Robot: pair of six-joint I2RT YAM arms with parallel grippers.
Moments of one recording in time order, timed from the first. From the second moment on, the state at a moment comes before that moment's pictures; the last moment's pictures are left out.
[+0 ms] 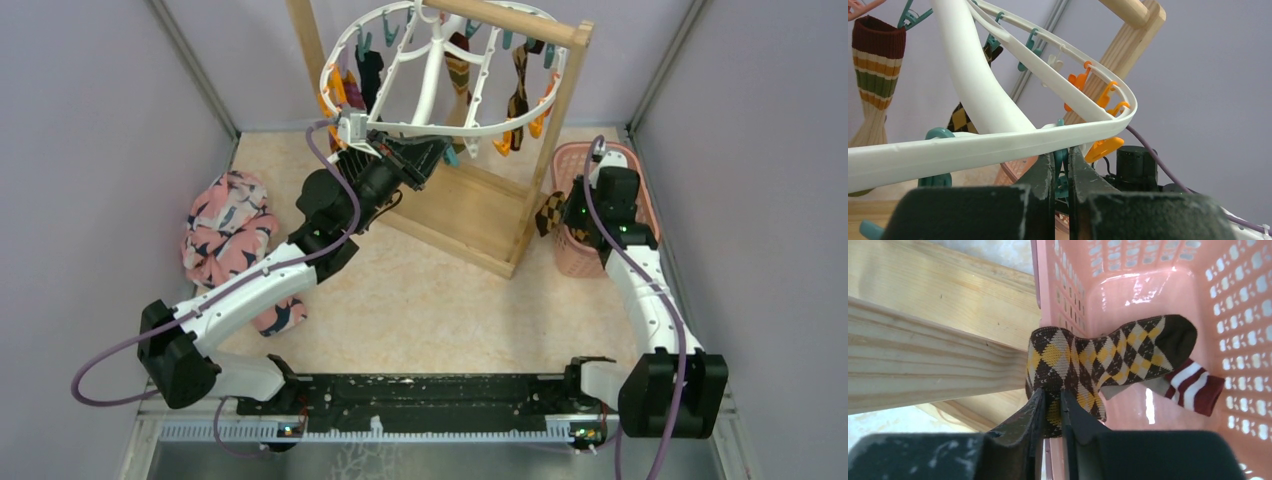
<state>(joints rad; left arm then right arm) -0.82 1.33 1.15 0.62 -0.04 -0.55 -0.02 1.14 0.93 -0.37 -0.08 0.20</state>
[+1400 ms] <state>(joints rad) -0.82 1.33 1.14 0.62 -0.01 -0.55 0.39 1.13 0.71 -0.19 -0.24 0.33</state>
